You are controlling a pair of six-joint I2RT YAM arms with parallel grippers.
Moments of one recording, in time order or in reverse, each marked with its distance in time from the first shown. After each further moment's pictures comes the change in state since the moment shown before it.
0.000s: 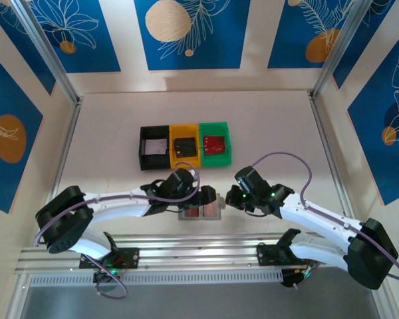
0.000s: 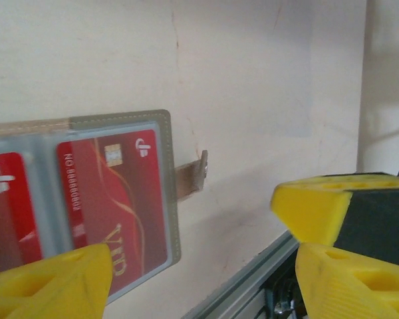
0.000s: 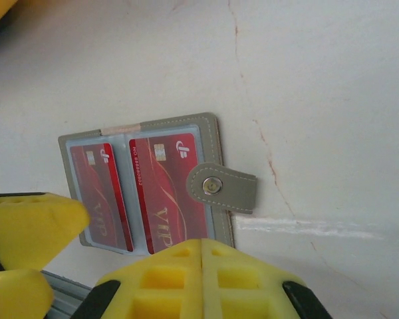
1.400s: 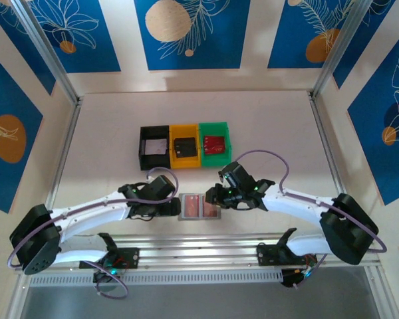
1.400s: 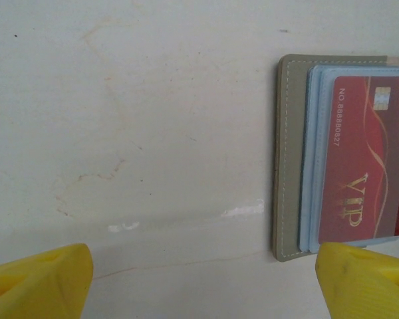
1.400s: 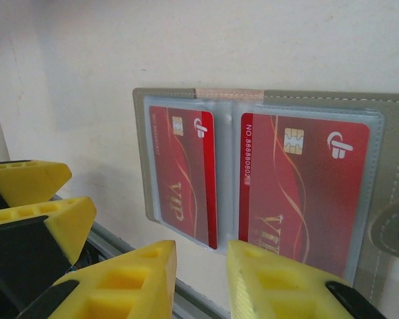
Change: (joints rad) left arm 0.088 -0.222 -0.042 -0.675 -0.266 0.198; right arm 0.043 0.272 0.042 0.290 -0.246 -0.024
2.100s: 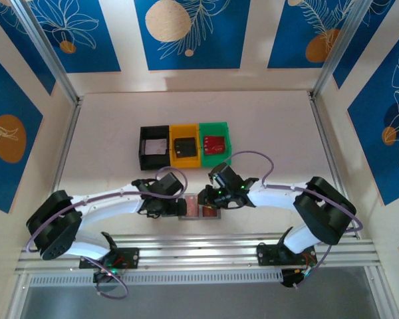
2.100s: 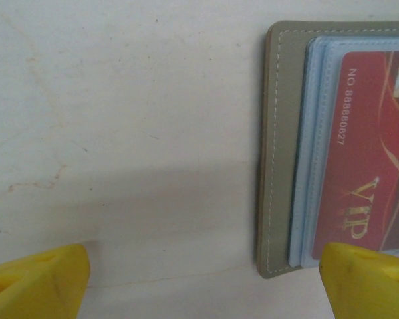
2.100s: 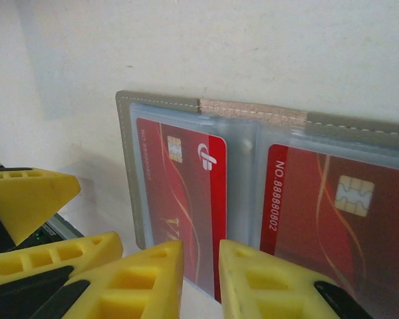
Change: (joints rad) left arm 0.000 0.176 0.070 0.012 0.079 0.006; right arm 0.040 0.207 0.046 0.136 -0.028 0.006
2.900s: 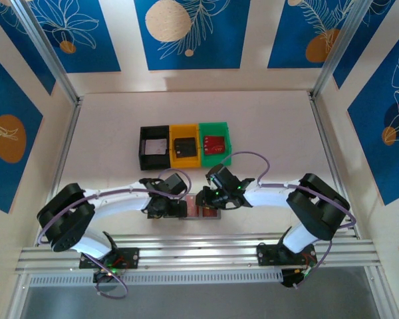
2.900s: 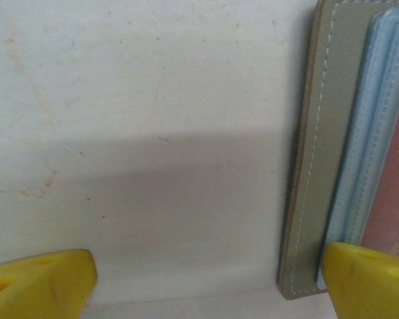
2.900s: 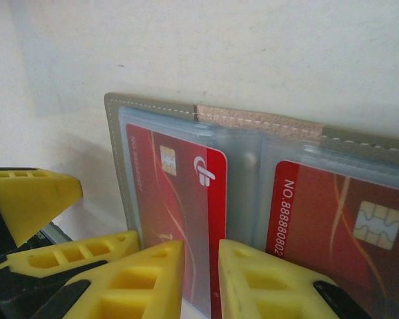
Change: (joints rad) left arm -0.019 0.096 0.021 -0.006 -0.002 -0.006; right arm 0.014 0.048 0.006 0.035 0.017 -0.008
